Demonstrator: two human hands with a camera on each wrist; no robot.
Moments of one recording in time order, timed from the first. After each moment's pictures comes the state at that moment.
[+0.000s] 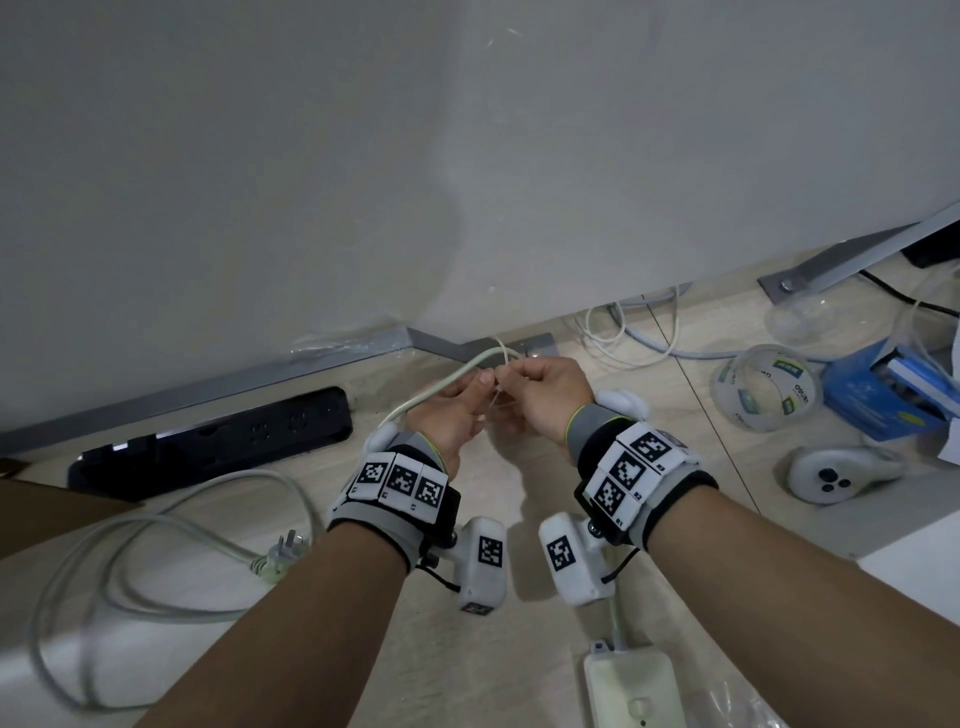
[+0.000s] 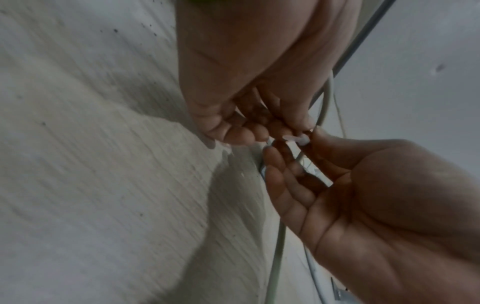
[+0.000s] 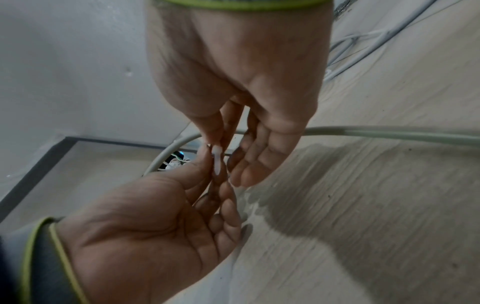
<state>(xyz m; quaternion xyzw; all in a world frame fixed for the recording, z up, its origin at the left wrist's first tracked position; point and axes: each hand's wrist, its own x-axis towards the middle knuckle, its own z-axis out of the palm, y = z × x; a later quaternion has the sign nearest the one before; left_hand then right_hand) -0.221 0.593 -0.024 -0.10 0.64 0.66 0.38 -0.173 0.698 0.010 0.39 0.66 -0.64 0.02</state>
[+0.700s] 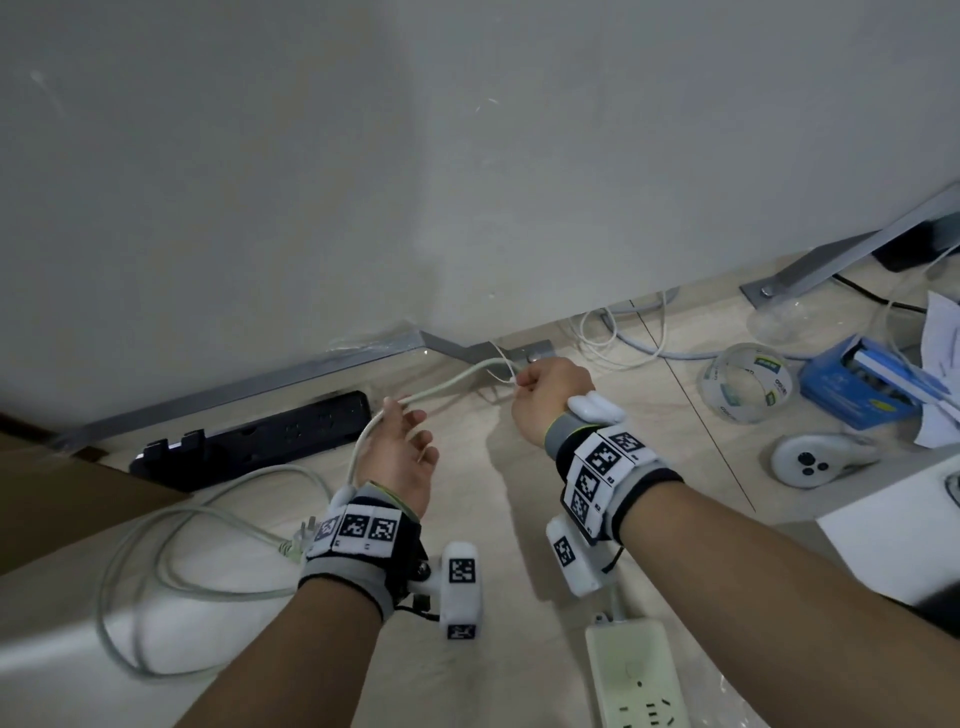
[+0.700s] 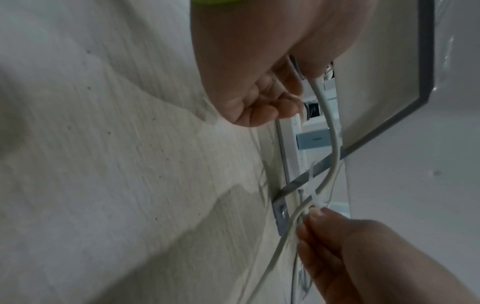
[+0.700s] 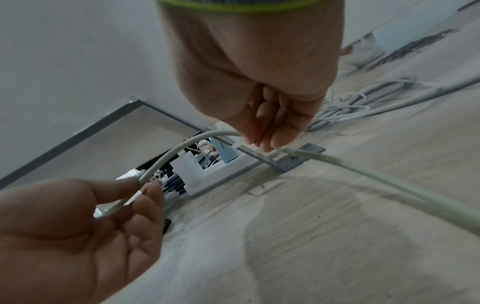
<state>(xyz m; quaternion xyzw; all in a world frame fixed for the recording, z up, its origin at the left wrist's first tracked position) -0.200 0.526 -0.005 -0.28 0.51 0.78 0.24 -0.159 0.689 0.051 0.38 0.84 -0.37 0.11</state>
